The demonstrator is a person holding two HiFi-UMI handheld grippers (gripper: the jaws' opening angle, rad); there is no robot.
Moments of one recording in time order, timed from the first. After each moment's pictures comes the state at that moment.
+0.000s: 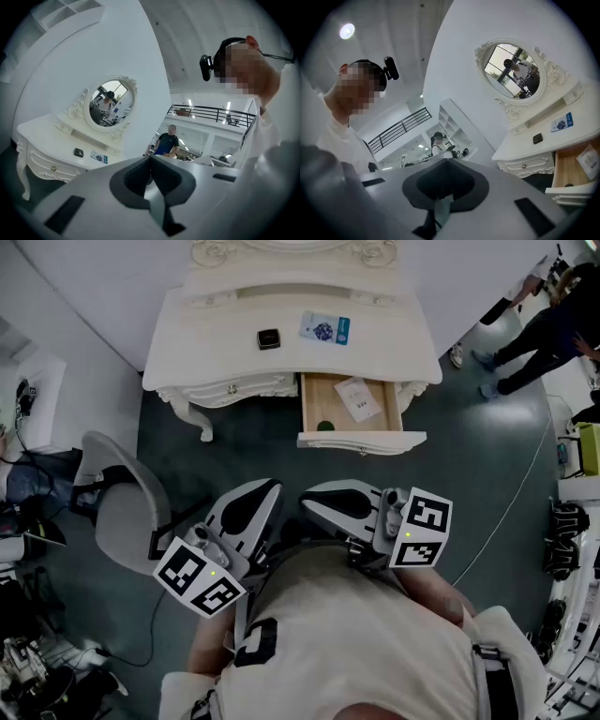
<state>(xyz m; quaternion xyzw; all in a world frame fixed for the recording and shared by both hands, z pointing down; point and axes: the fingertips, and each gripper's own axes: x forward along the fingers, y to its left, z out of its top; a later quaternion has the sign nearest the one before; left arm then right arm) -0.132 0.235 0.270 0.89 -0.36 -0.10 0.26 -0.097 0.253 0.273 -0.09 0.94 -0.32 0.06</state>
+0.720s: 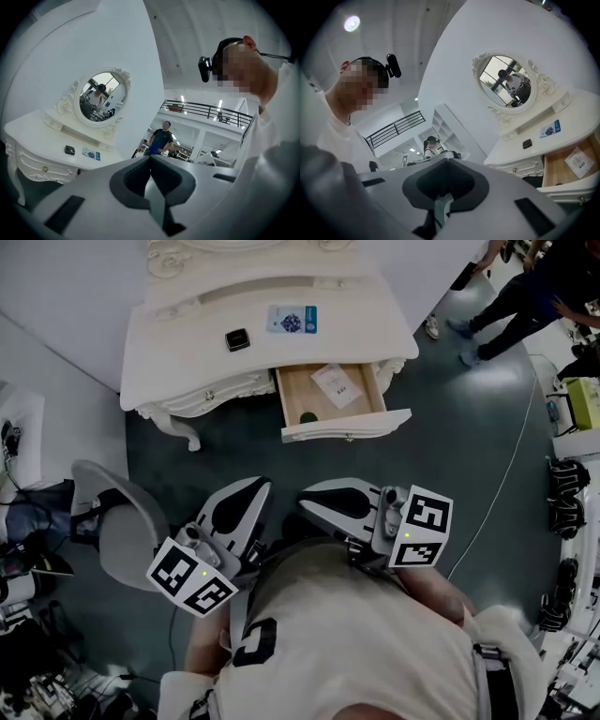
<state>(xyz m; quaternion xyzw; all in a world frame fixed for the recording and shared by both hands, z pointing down) -0.118 0.225 0.274 0.91 -0.32 -0.08 0.26 -0.078 0.250 0.274 -0.13 0.94 -0.31 0.07</state>
